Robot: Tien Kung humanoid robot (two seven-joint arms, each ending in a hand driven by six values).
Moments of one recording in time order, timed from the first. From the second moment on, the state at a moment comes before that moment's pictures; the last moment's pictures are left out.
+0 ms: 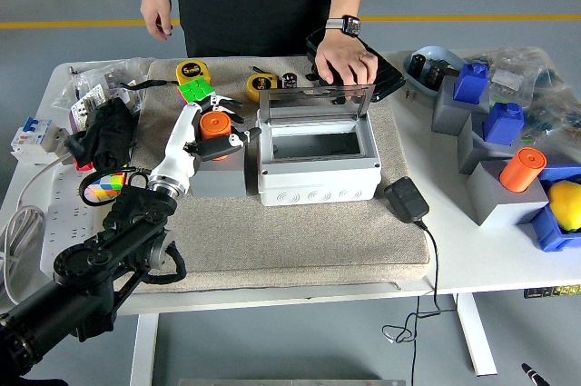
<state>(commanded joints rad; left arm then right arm) -0.53 0.08 -0.78 -0.87 0.80 0.31 -0.39 0.16 -0.21 0.25 0.30 0.30 -0.17 0.03</state>
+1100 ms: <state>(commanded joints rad) -0.55 0.06 -0.75 -0.86 0.73 0.32 -0.45 0.16 -0.21 0.26 0.30 0.30 -0.18 0.04</state>
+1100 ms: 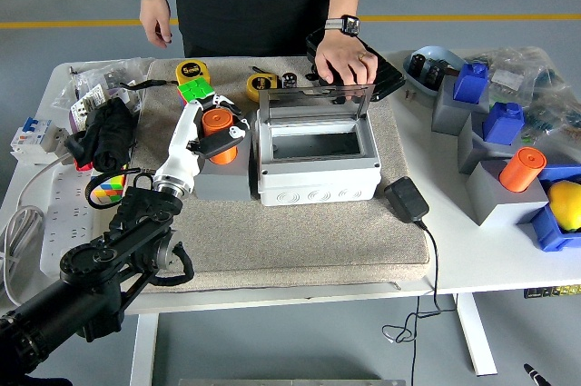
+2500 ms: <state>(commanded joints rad) -0.85 0.01 -0.39 -1.09 1.34 0.25 0.03 0.17 -0.22 0.25 0.30 0.31 -0.19 0.05</state>
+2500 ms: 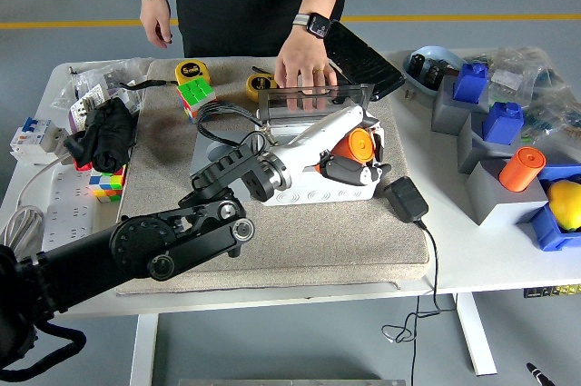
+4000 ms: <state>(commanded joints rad) -0.96 0.00 -0.38 -0.88 1.37 0.15 0.11 0.17 -0.22 0.26 0.31 0.29 -0.19 0.06</state>
